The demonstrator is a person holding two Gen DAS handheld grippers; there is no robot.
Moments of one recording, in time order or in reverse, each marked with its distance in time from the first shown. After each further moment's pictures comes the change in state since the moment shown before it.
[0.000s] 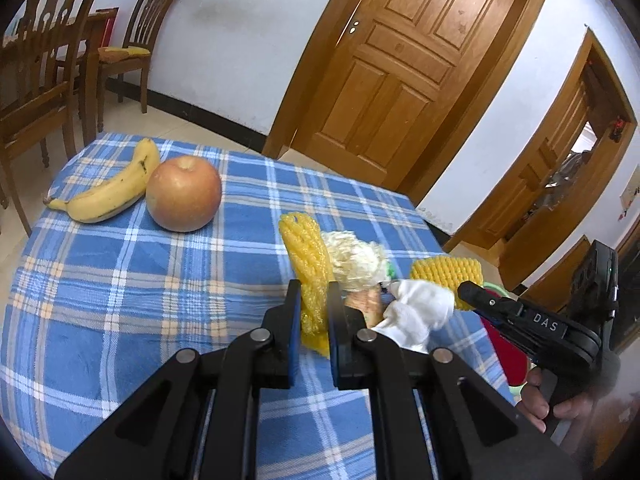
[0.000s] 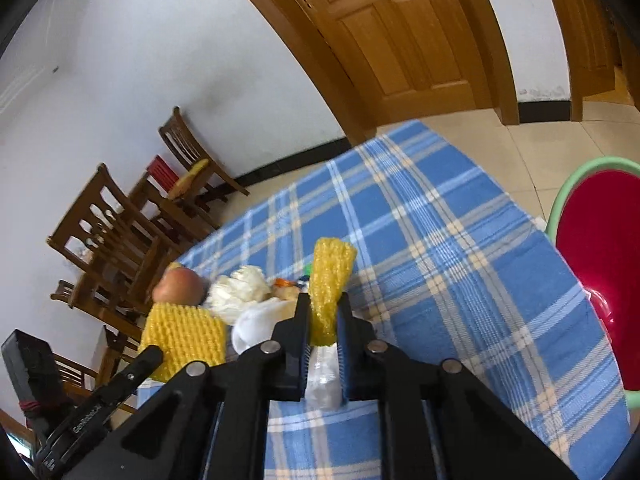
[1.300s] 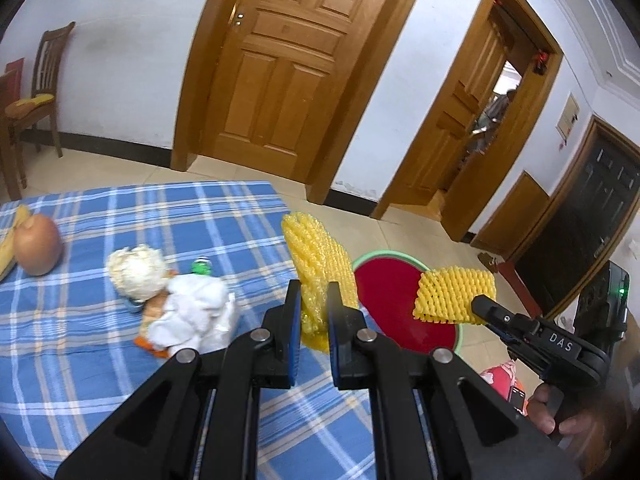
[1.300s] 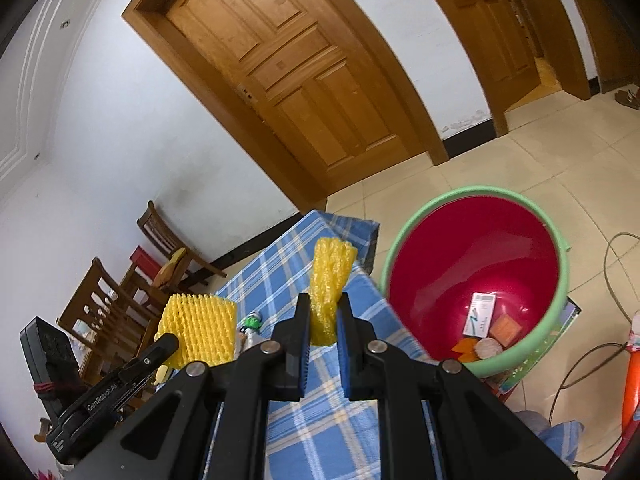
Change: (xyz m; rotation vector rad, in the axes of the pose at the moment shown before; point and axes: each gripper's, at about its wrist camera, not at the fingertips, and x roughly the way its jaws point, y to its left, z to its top) left arm 0.006 -0.168 -0.015 0.249 0.057 -0.209; right arm -0.162 -0.106 -0.016 0.199 -0.265 -0.092
